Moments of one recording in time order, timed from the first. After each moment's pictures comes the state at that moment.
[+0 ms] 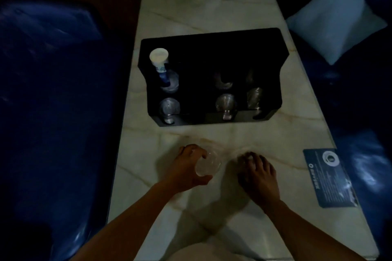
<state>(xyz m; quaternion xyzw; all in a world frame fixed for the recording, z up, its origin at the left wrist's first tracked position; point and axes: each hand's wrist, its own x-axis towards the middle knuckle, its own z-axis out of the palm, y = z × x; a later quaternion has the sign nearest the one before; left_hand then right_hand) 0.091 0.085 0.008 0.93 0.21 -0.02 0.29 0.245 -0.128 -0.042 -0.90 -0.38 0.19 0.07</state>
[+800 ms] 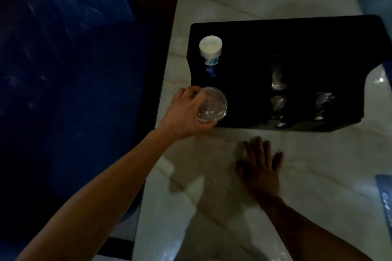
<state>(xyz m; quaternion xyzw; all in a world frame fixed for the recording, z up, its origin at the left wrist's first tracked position) 0.103 0.257 0.056 0.95 0.24 0.08 0.16 0.200 0.003 -0.077 -0.89 -0.41 0.18 0.04</state>
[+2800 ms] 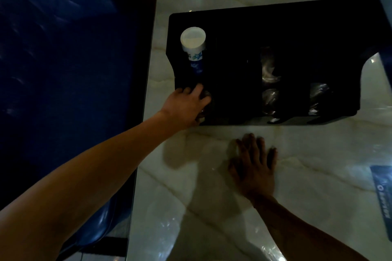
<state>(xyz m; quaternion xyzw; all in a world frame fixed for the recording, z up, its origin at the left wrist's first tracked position) 0.157 0.271 0.041 0.97 0.12 -0.19 -0.07 0.201 0.000 -0.094 -0.91 -0.40 0.13 0.04</state>
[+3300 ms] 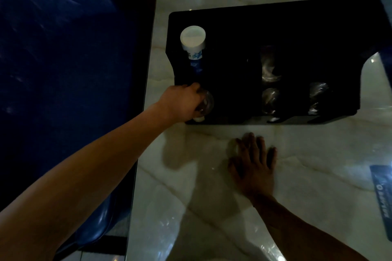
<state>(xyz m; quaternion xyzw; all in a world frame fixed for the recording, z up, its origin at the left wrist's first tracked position) 0.161 0.280 0.058 0.98 0.12 -0.18 -0.03 0.201 0.001 -0.093 -0.91 -0.40 0.13 0.05</state>
